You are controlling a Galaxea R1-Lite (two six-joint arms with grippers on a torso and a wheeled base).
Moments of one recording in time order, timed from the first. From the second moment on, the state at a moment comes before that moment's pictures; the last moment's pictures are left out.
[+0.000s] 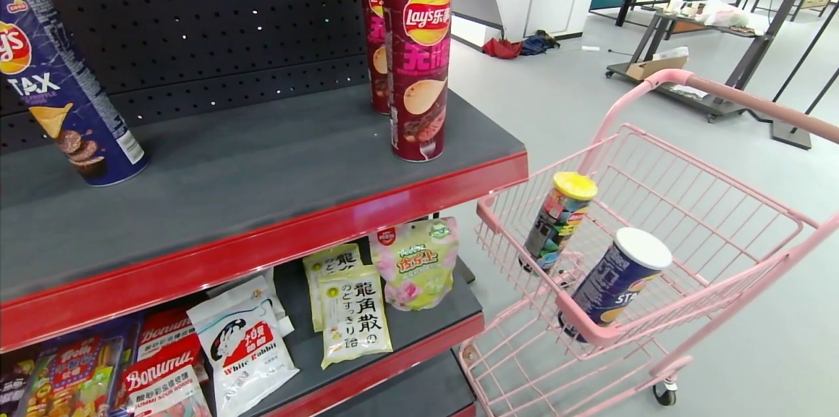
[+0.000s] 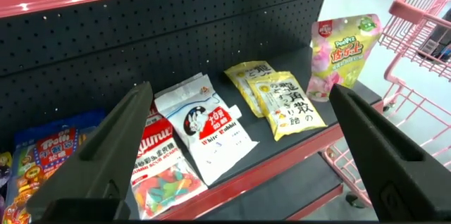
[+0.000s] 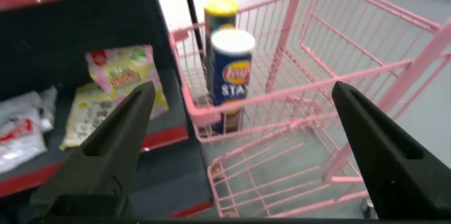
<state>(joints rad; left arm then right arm) 0.00 0.00 0.00 0.00 -0.07 0.01 0.02 0.15 -0.18 -0.01 0.08 0.07</state>
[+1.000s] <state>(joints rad) 0.00 0.00 0.00 0.00 -0.07 0.01 0.09 1.31 -0.19 -0.68 0.21 0.19</state>
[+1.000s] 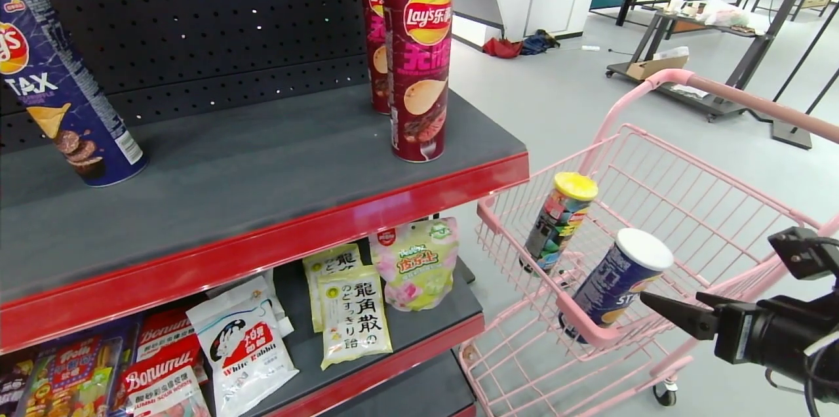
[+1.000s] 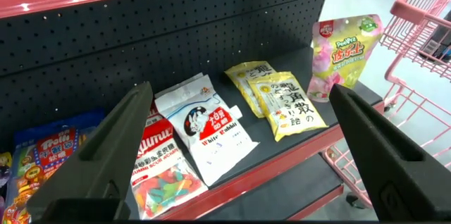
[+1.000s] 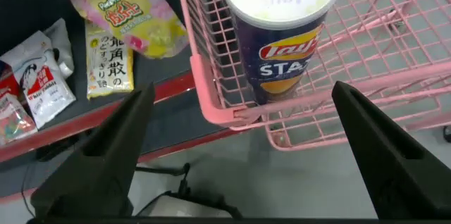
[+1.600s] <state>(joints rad) 0.00 0.00 0.00 0.00 -0.07 0.01 0.09 1.62 -0.21 -0.95 0.20 0.13</state>
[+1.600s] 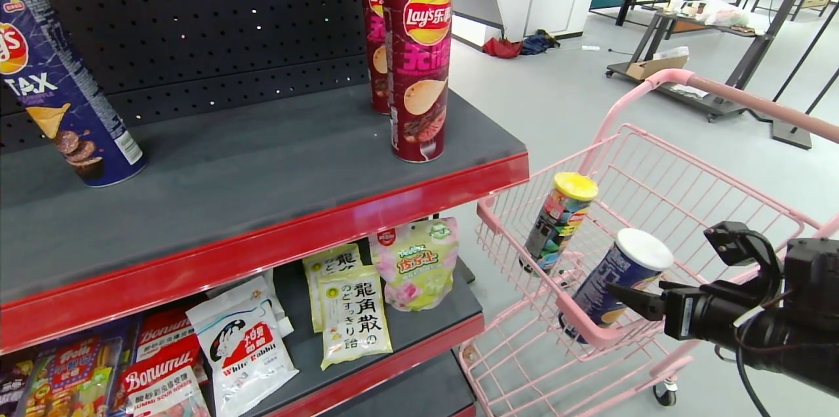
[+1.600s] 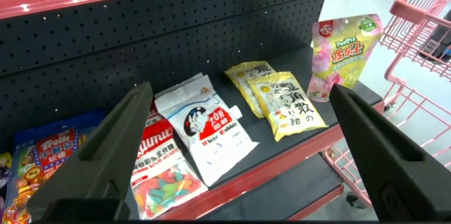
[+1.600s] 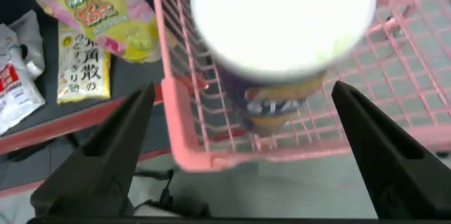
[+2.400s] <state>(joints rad) 0.00 0.00 0.00 0.00 -0.07 0.01 0.08 1.91 -0.30 -1.18 0.20 0.12</state>
